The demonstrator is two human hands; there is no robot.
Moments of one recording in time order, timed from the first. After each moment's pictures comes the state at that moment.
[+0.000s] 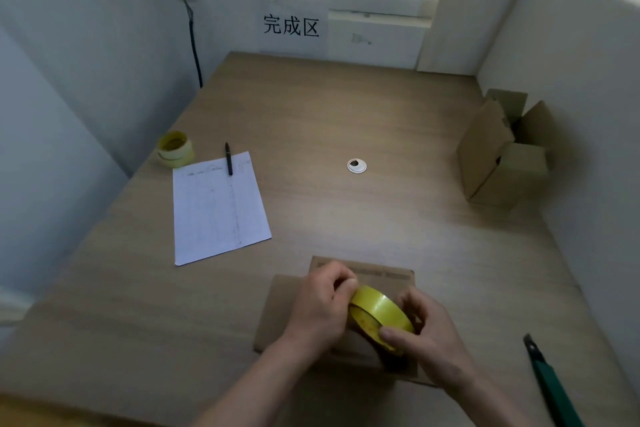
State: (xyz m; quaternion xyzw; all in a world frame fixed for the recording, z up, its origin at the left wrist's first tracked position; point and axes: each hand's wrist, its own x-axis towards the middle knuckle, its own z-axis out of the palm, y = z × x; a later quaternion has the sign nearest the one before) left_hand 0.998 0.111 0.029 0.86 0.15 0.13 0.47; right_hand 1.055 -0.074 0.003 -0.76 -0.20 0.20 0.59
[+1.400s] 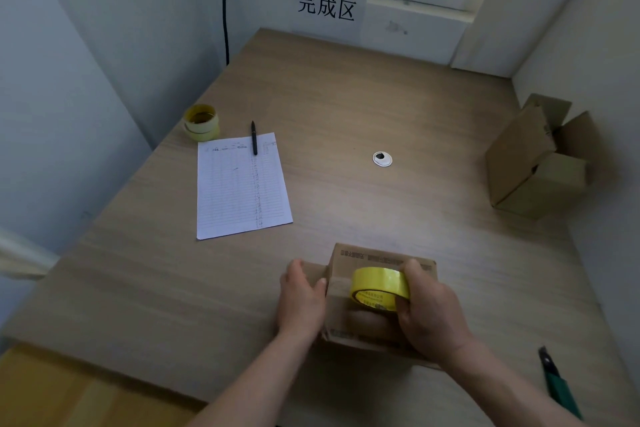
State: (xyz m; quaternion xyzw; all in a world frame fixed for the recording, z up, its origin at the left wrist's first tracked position) left_hand 0.978 0.149 -0.046 0.76 0.44 0.05 0.49; right_hand 1.072 -0.034 -0.003 -0.91 -0.37 -0.02 0.19
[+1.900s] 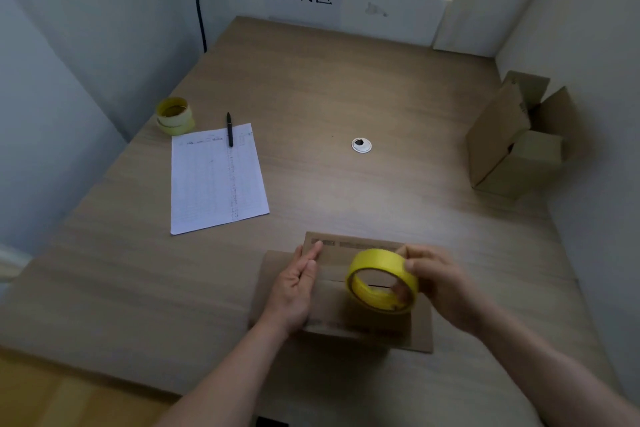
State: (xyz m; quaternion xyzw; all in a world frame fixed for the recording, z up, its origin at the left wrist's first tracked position) left_hand 0.985 0.130 -0.052 0.74 0.25 0.06 0.62; right_hand 1.107 -0.069 0.048 -0.70 -0.15 0.37 0.59
